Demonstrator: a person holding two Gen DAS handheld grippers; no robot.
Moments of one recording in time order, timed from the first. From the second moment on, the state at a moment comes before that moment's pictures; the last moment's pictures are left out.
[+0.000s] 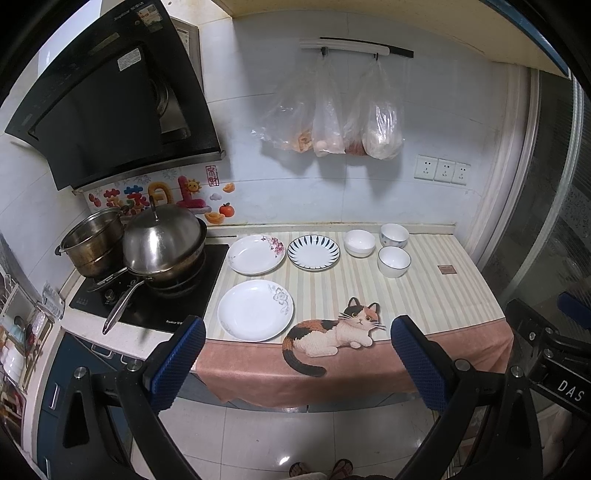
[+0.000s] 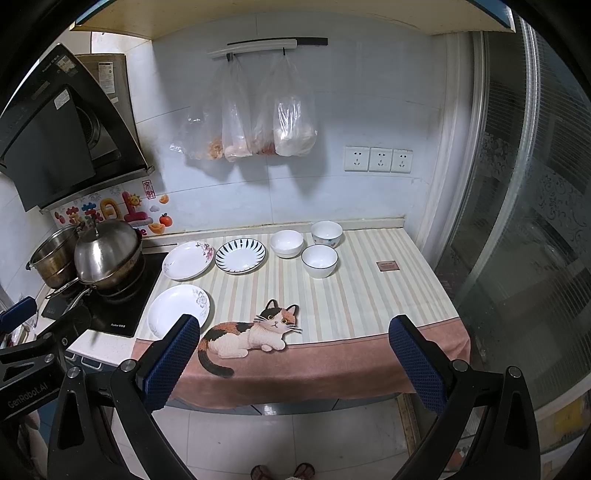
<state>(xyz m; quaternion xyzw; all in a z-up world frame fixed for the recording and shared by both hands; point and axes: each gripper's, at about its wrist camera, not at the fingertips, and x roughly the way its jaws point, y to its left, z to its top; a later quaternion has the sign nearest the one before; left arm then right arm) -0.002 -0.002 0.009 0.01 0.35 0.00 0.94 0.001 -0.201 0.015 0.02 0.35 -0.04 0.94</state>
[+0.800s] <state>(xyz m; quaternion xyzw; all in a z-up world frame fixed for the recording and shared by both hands) 0.011 -0.002 0.005 0.01 0.35 -0.01 0.94 0.005 -0.200 0.015 0.03 0.35 -0.05 0.94</state>
